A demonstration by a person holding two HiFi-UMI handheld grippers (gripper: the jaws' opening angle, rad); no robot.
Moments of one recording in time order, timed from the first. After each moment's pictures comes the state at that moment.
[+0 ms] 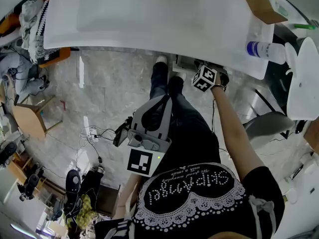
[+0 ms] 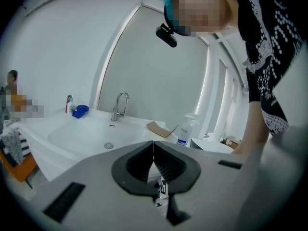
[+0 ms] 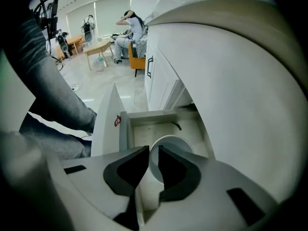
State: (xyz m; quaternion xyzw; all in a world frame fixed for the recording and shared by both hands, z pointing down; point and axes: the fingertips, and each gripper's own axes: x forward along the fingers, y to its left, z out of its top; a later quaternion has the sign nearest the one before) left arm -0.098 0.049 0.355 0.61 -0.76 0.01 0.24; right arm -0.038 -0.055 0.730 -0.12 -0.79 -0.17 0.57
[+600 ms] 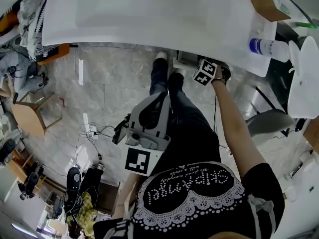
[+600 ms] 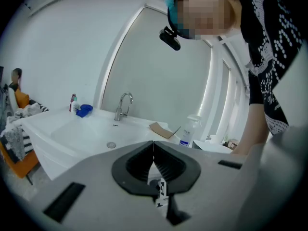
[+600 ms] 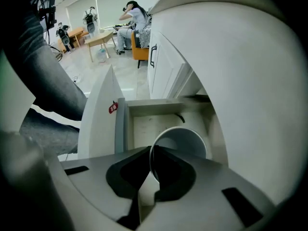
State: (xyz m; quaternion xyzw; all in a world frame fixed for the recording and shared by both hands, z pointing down) left arm -0.106 0.057 0.354 0.60 -0.77 -0.01 0.24; right arm -0.030 -0.062 0.750 -0.13 -0.76 -0.18 0.61
